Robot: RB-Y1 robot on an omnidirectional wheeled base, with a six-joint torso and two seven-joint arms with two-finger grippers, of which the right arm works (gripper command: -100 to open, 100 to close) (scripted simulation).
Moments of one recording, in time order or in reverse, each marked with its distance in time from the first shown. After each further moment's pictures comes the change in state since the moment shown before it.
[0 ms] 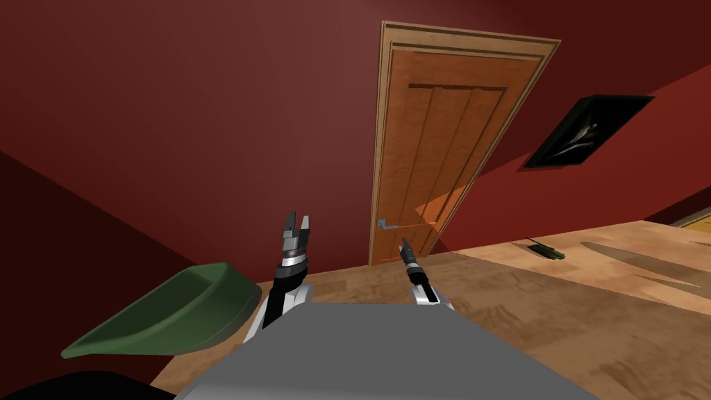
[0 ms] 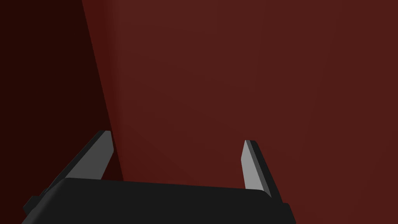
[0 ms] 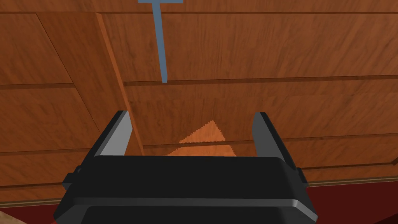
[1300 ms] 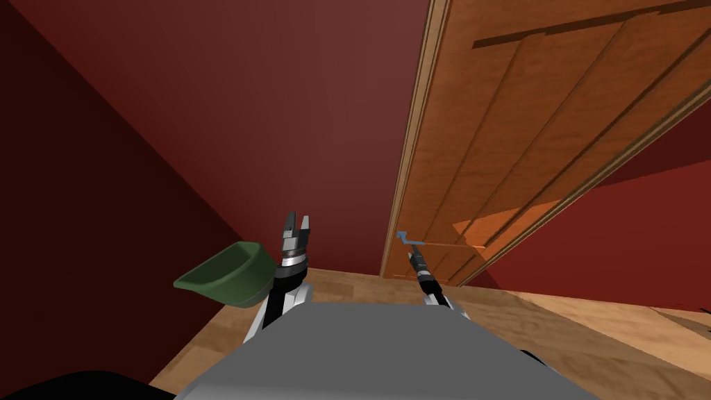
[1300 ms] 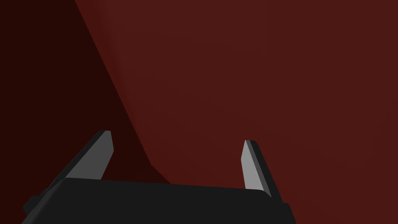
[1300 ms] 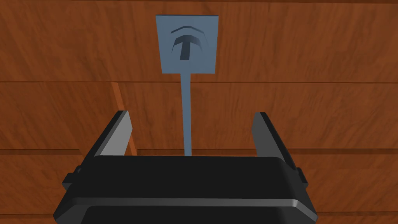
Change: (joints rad) arm -0.018 -0.075 -0.025 0.186 -0.019 -0.076 -0.073
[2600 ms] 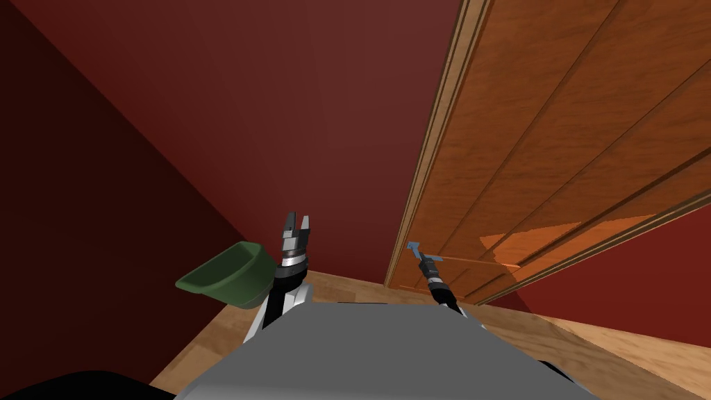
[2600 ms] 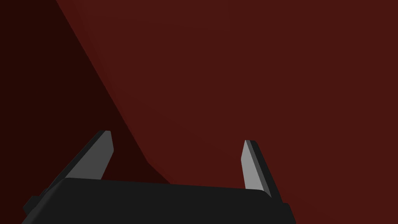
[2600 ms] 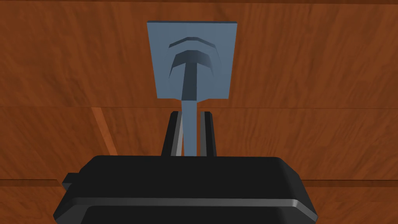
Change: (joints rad) arm 0.032 -0.055 -0.025 0.057 -0.020 -0.069 -0.048
